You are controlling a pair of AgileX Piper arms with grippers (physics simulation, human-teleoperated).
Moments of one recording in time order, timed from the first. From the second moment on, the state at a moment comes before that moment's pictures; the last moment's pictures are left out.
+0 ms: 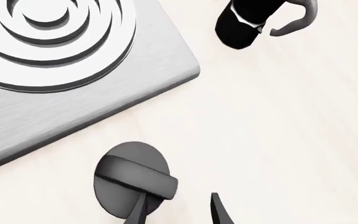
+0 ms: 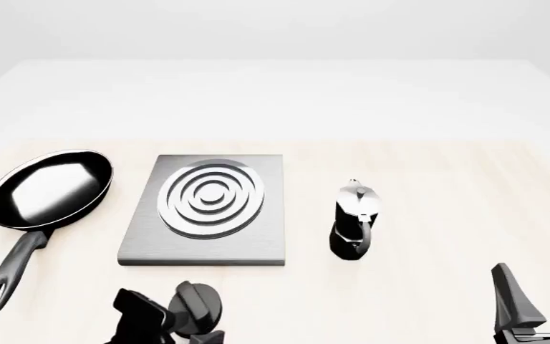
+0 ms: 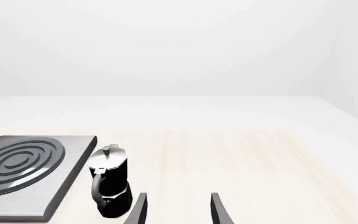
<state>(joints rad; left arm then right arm) -0.77 1.34 -0.10 -0.50 -0.33 0.00 0.01 0.00 0.00 0.00</state>
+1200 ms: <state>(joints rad) -0.39 0.46 -0.40 0.60 -0.04 0.00 0.01 0.00 0.00 0.00</state>
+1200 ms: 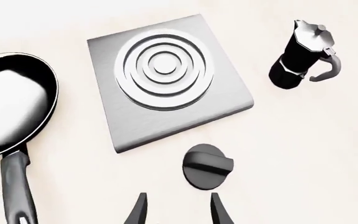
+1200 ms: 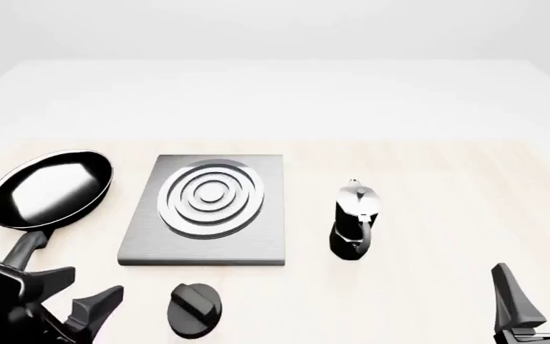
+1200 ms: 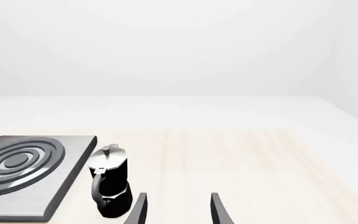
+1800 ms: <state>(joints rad) -0.03 0.38 -0.63 0.85 0.18 0.00 0.01 0.00 0.00 0.00</state>
